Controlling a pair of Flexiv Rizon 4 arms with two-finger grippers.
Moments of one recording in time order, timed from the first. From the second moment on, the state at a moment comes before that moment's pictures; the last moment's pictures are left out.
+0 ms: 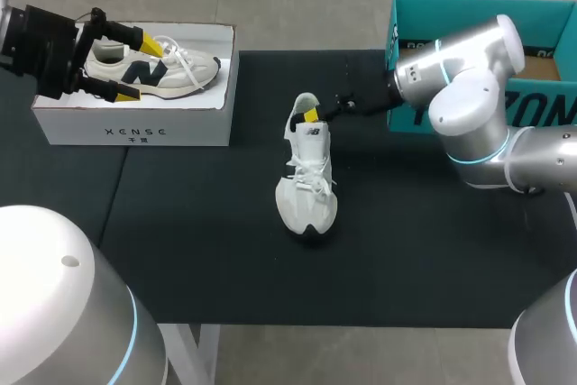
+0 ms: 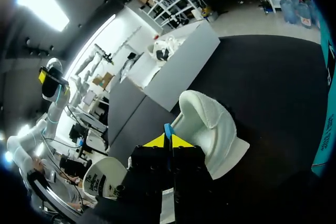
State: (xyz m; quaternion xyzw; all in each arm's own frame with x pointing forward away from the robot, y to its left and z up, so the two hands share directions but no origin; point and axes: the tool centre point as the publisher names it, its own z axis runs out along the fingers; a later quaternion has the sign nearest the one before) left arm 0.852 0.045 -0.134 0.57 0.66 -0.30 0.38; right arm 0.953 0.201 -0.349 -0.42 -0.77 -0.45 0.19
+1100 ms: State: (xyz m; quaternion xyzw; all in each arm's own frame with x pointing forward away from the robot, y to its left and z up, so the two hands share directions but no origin) left arm 0.852 0.045 -0.134 0.57 0.66 -0.30 0.38; right arm 0.945 0.212 -0.340 -0.44 -0.79 -0.39 0.16
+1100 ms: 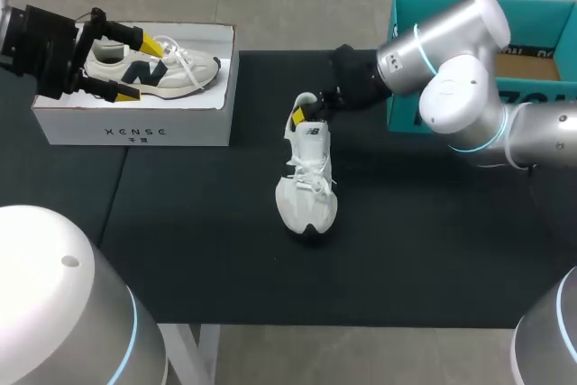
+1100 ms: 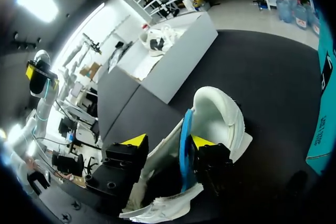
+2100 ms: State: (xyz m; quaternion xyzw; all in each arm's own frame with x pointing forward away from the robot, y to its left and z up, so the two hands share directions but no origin) left arm 0.852 0.045 -0.134 0.57 0.66 -0.30 0.38; right arm 0.945 0.197 -0.355 -0.47 -0.79 -0.37 0.14
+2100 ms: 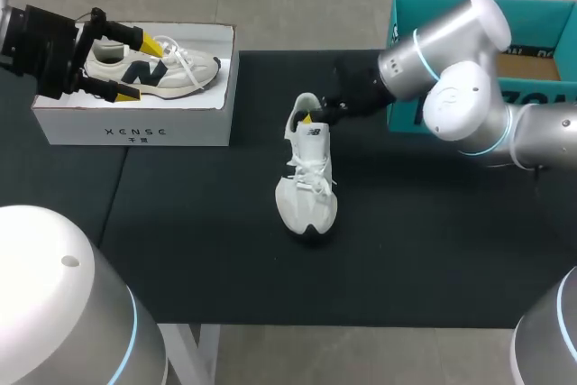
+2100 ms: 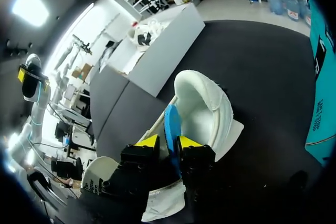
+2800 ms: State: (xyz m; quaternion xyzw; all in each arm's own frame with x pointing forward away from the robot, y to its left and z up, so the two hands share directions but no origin) left arm 0.852 0.045 -0.134 0.57 0.66 -0.30 0.38; right arm 0.956 0.184 -0.316 -0.47 -0.80 -0.37 0.10
